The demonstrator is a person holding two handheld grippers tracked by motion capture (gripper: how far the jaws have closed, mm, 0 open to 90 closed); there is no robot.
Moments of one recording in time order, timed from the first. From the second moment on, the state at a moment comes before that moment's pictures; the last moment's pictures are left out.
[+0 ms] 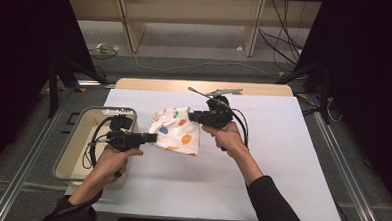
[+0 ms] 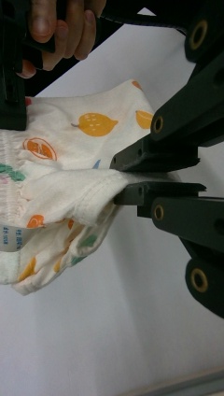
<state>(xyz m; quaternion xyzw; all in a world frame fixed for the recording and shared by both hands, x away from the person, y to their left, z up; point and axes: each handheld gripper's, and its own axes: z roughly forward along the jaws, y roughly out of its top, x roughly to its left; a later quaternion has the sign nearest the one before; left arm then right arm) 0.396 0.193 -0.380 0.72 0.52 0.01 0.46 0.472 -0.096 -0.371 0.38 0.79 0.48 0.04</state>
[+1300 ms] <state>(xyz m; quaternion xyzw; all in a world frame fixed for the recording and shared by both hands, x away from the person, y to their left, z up) 0.383 0.257 -0.363 0.72 0.53 0.04 0.45 0.480 -0.030 -0.358 0.36 0.80 0.48 0.03</state>
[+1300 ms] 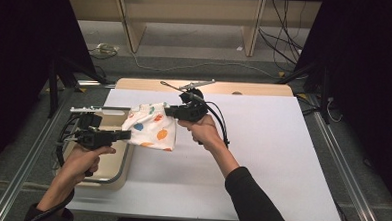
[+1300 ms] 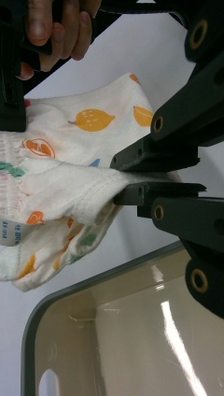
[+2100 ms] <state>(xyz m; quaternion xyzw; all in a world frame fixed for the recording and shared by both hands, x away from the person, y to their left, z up) 0.374 0.299 -0.360 0.70 0.55 0.06 0.46 0.485 0.018 -0.347 0.34 0.81 0.48 0.03</state>
